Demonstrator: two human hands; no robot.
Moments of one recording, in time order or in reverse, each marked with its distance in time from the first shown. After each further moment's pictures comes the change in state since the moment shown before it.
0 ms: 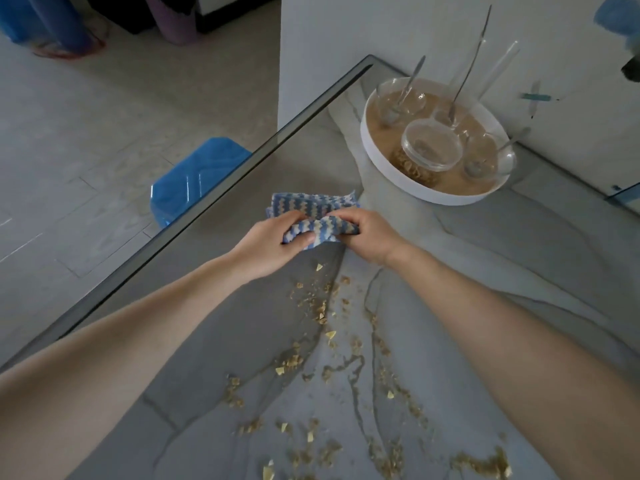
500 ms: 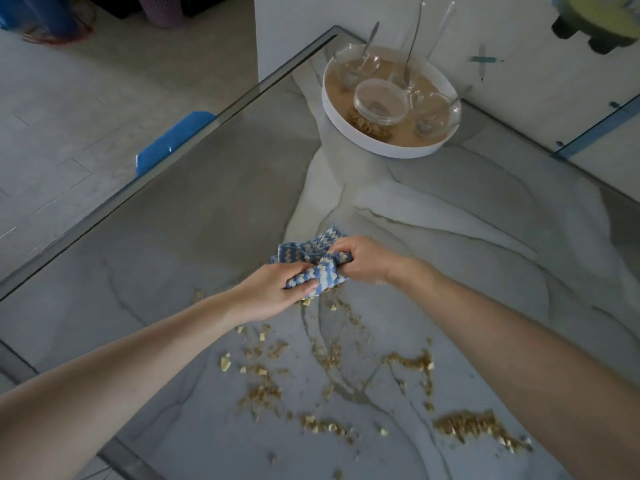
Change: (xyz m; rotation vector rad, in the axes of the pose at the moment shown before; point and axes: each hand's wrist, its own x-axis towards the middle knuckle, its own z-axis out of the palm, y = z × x) left_hand -0.112 0.055 0.079 -0.017 -0.289 -0.004; right_hand -0.128 0.026 -0.004 -0.149 -0.303 0.139
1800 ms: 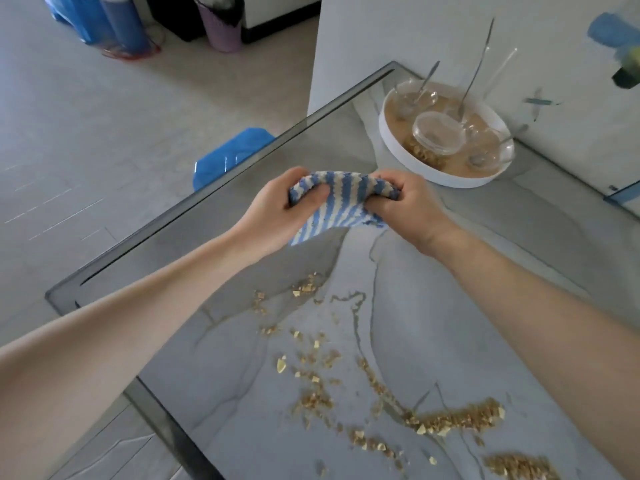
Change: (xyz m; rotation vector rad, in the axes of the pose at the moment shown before) left_hand -0.032 0.019 -0.086 -0.276 0.598 0.115; right_hand -0.017 -0.089 -0.039 0.430 0.404 -0.222
